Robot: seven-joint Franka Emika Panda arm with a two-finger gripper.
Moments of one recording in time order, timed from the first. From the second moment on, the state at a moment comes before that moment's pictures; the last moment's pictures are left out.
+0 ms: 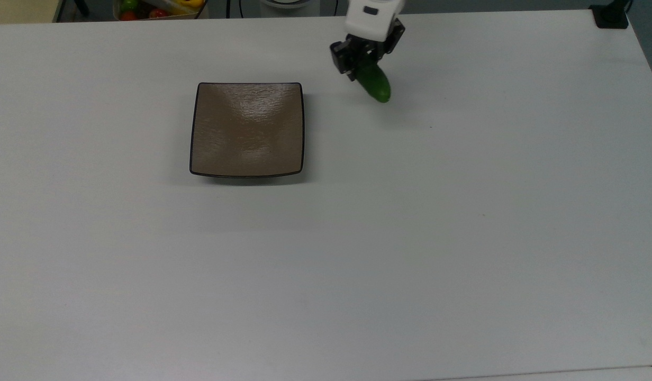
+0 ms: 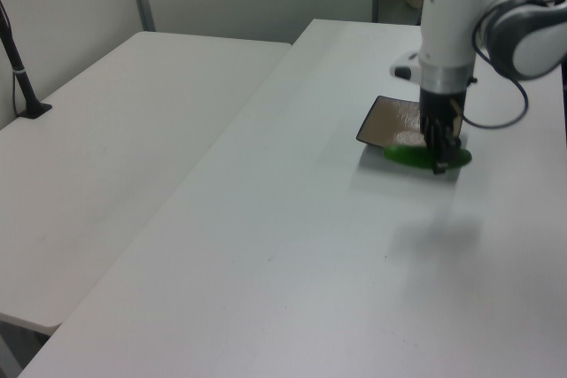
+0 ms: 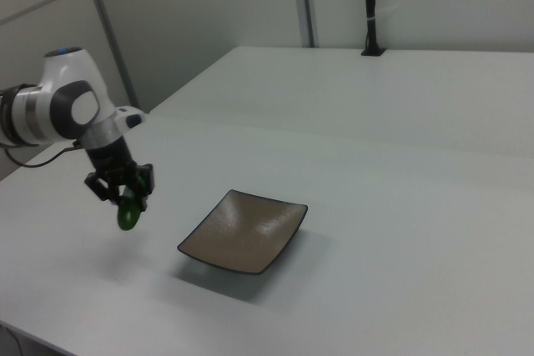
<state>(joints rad) 0.11 -0.04 0.31 -2.15 -0.05 2.10 -0.15</state>
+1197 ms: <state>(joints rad) 0.11 0.09 0.00 -2.12 -0.18 2.22 -0.19</state>
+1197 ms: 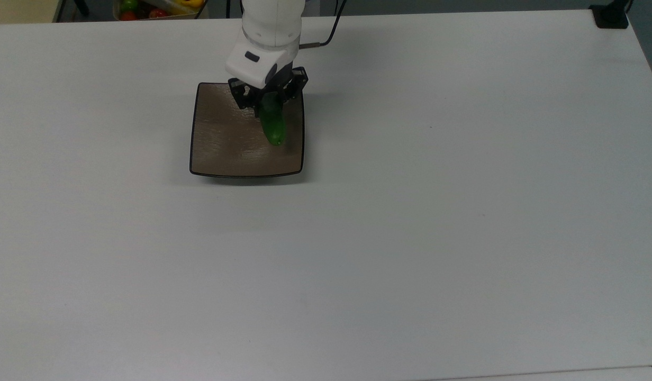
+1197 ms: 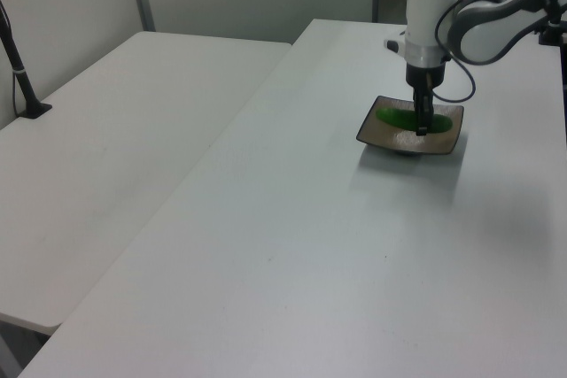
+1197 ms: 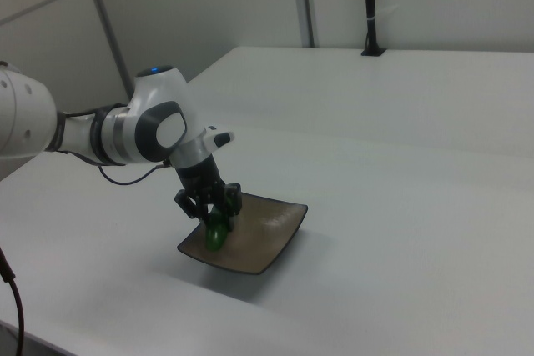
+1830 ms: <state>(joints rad) 0.11 0.10 0.00 -2.10 -0.18 2.23 -0.18</state>
